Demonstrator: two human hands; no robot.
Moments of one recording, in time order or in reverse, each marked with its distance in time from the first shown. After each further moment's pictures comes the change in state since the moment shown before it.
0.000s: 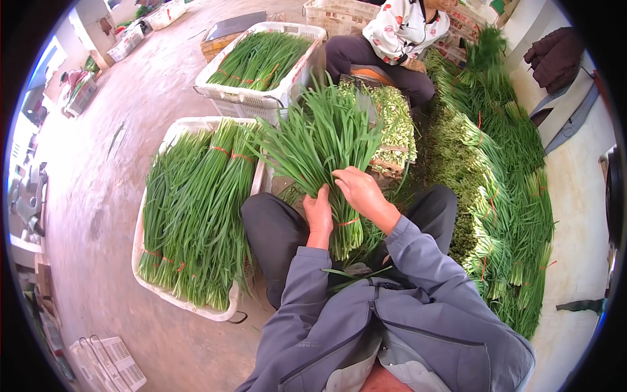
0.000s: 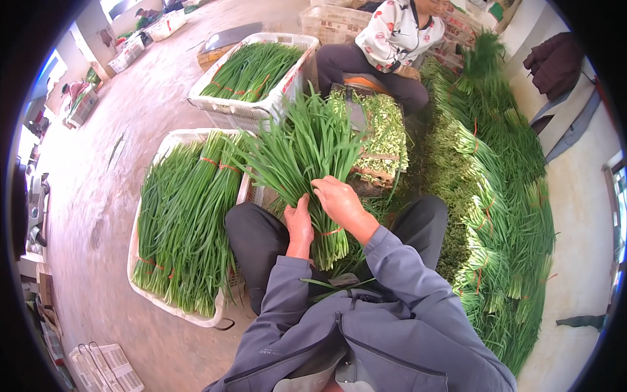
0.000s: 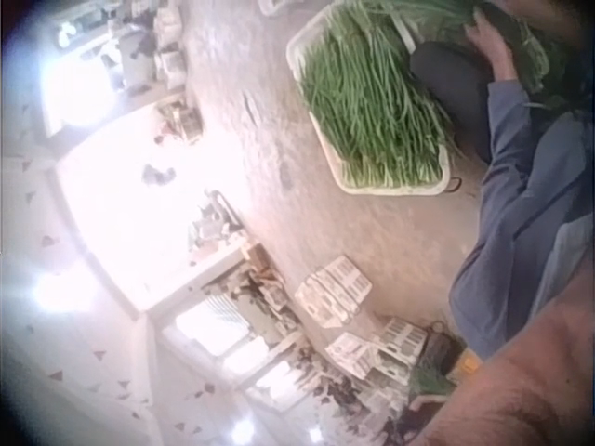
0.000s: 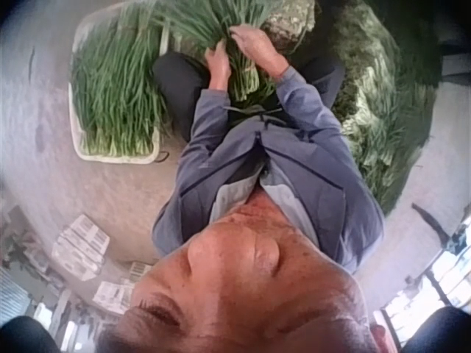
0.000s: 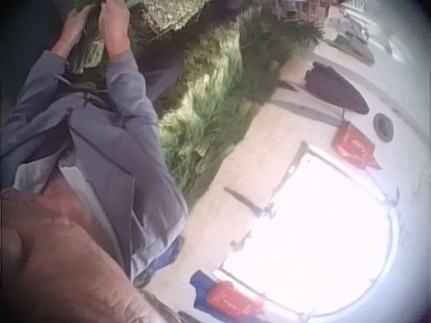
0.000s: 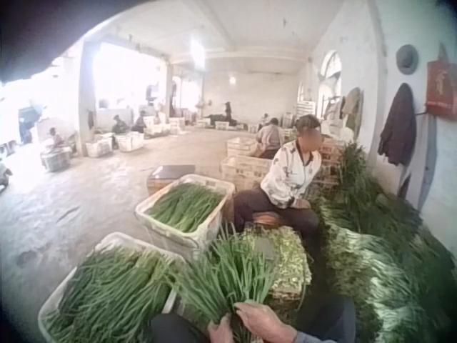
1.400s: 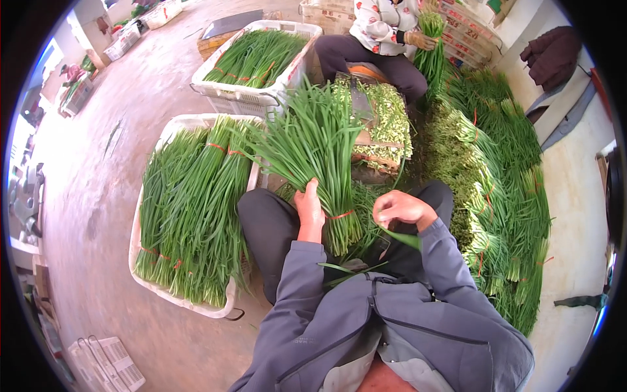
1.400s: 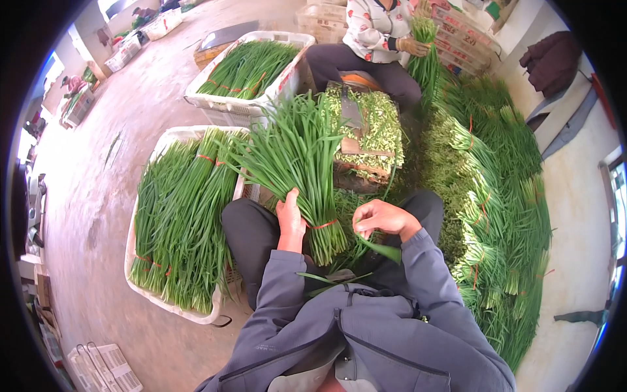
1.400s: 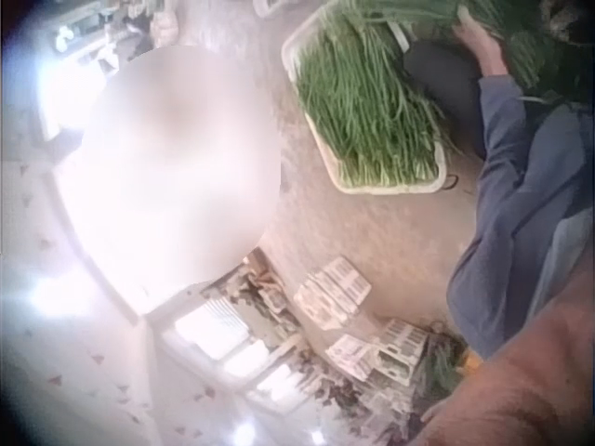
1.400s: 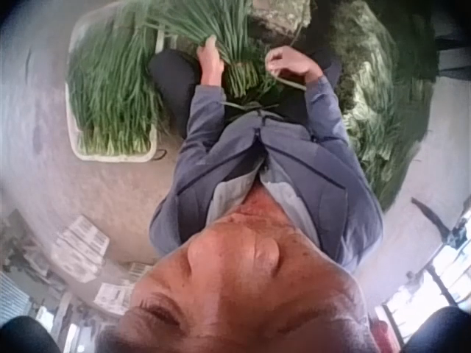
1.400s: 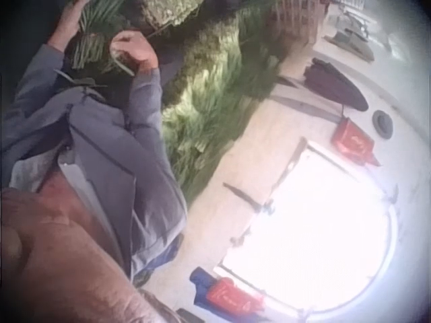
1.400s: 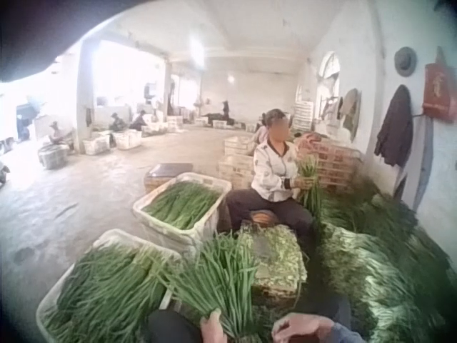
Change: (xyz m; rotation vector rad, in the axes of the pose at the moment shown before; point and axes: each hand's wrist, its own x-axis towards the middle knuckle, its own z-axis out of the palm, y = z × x) left_hand 0.019 -0.006 -0.018 -0.260 0.029 -0.084; right_hand -0.064 0.046 -0.087 0.941 -0.805 0.753
